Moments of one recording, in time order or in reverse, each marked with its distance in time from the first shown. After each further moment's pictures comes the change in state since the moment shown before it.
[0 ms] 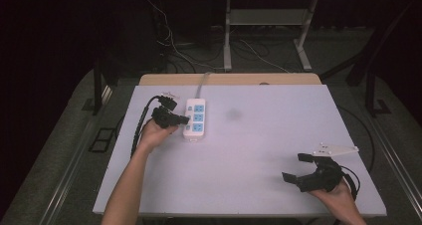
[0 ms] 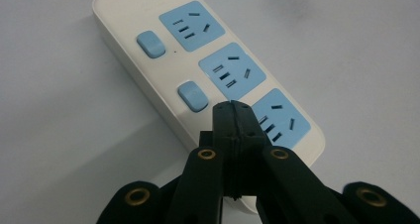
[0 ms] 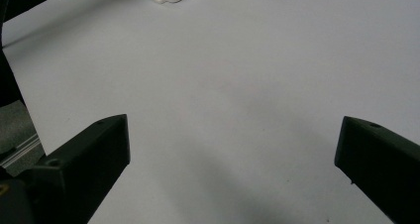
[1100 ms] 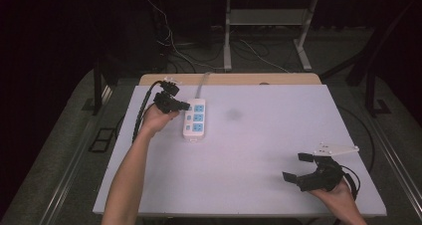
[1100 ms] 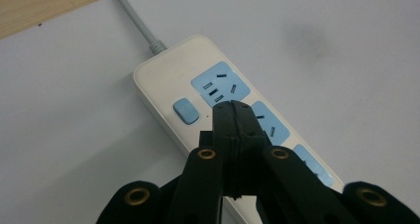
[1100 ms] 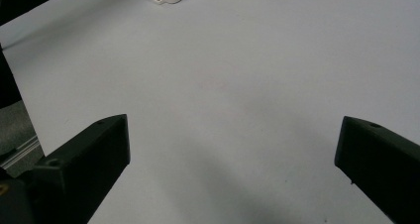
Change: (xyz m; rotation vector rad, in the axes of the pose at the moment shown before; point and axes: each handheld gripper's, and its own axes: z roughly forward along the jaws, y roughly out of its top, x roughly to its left) left arm 0.011 0.041 -0.001 0.000 0.045 0.043; right arm -0.002 0.000 0.000 -0.001 0.000 0.004
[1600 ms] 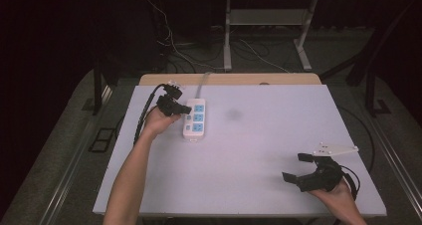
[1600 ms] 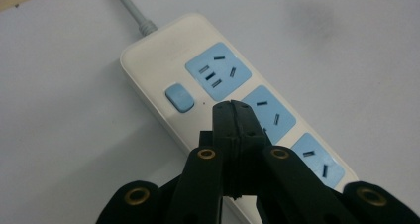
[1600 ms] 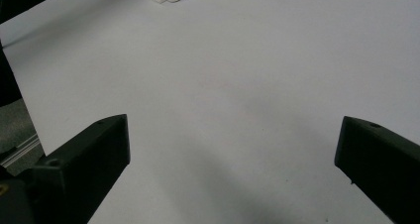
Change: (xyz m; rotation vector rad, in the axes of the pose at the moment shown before) left arm -0.003 -0.006 0.012 0.053 0.003 0.021; right arm 0.001 0.000 0.000 0.004 0.002 -0.001
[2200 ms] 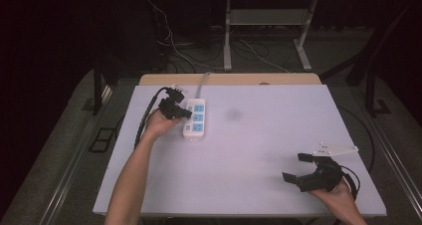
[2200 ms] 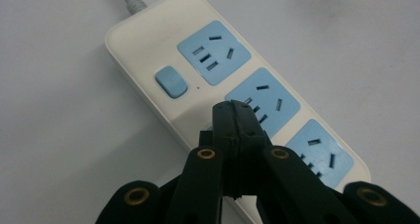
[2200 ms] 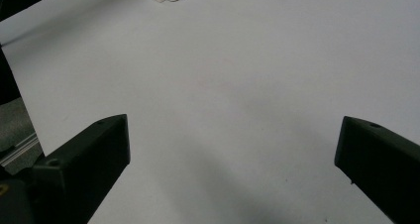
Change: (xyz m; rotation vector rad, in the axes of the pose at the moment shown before) left arm -0.003 -0.005 0.009 0.040 -0.021 0.006; right arm 0.000 0.000 0.000 -0.001 -0.002 -0.010
